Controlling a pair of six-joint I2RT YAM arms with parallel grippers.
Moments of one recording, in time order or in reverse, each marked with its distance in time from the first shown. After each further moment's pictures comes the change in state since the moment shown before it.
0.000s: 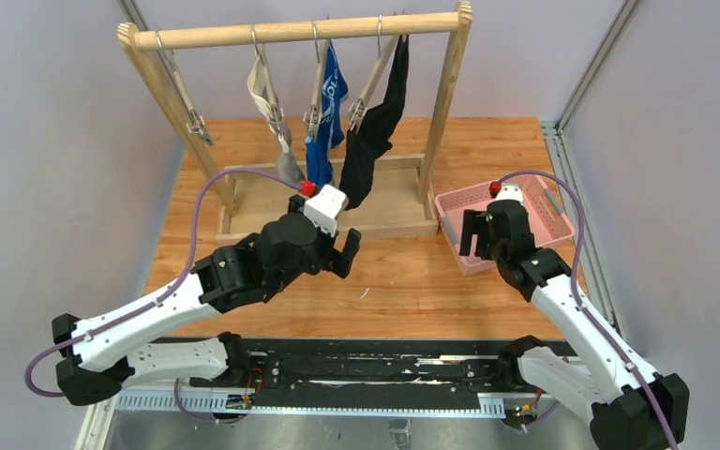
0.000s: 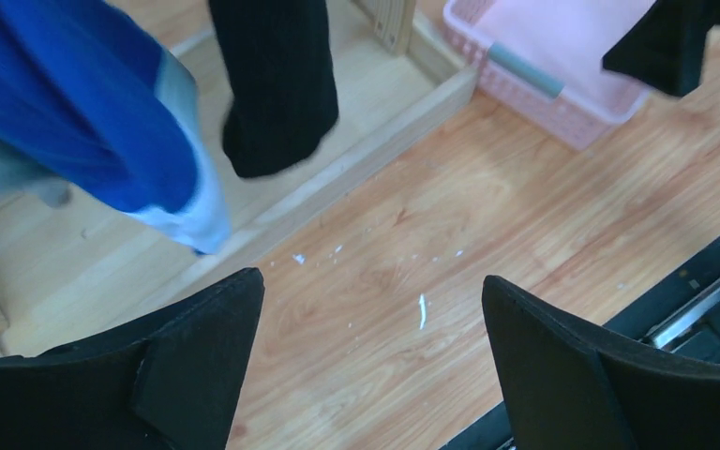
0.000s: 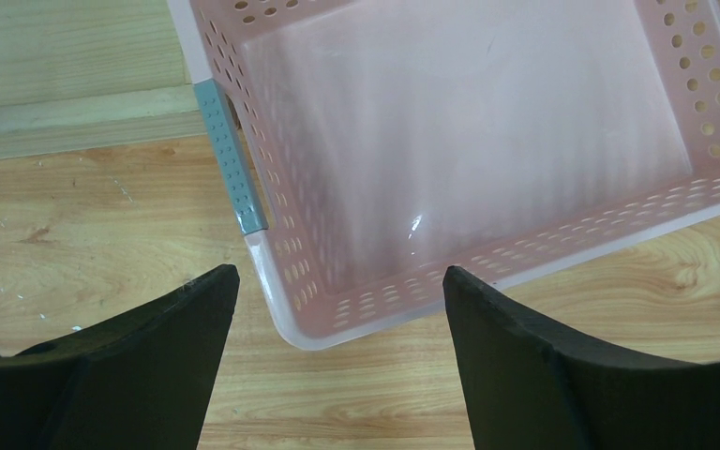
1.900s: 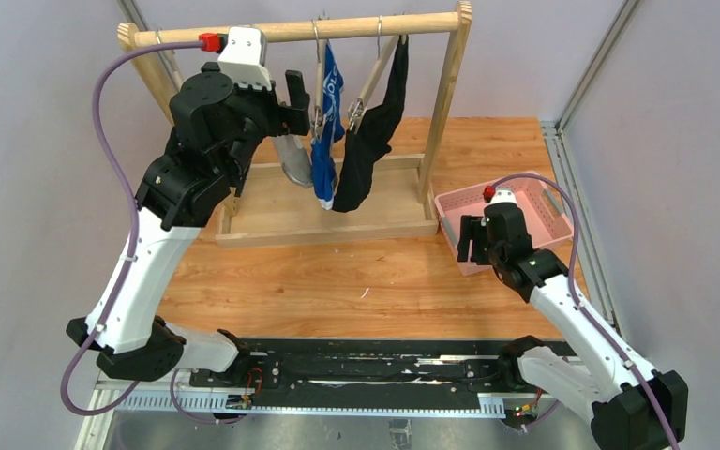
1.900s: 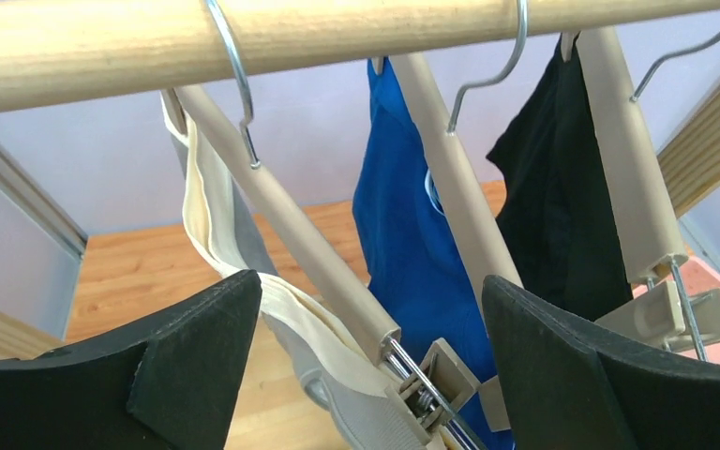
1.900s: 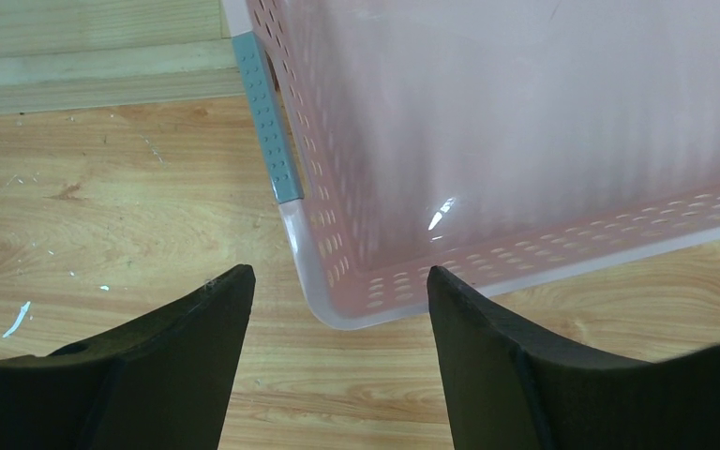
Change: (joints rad) left arm 0.476 0.368 0.927 -0.167 0.064 0.139; right arm 0.013 -0.001 -0.012 -0.015 -0.087 0.013
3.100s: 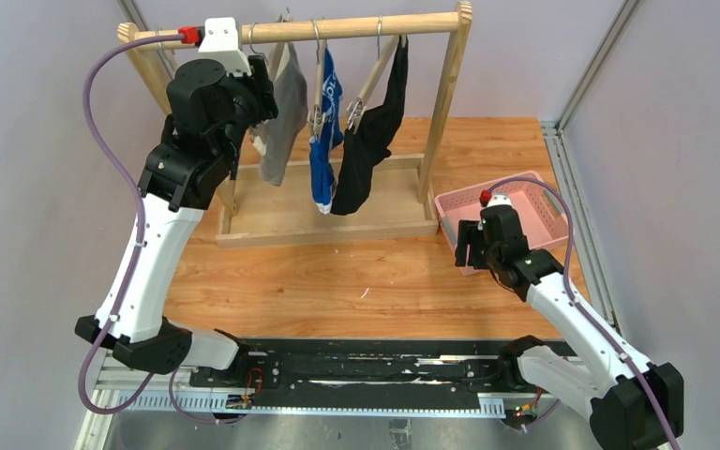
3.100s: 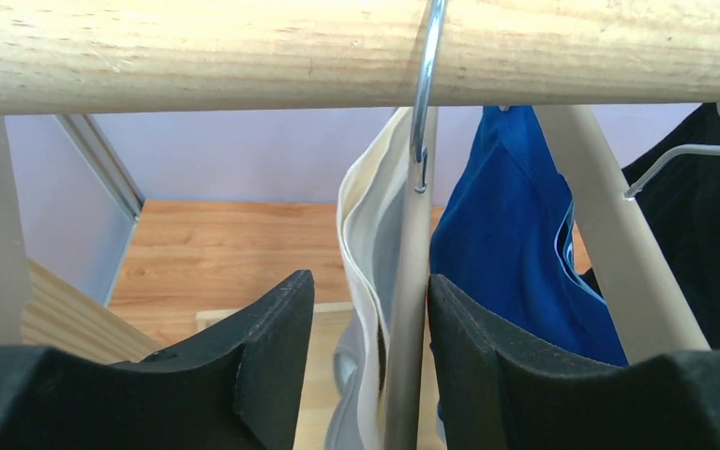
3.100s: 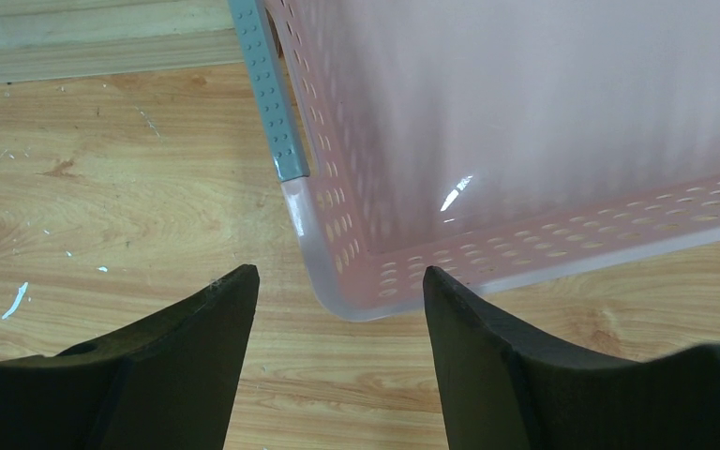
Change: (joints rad) left arm 0.168 0.026 -0.028 0.049 -0.007 -0.050; right arm 0.000 0.024 -0.032 -0.003 -0.037 0.026
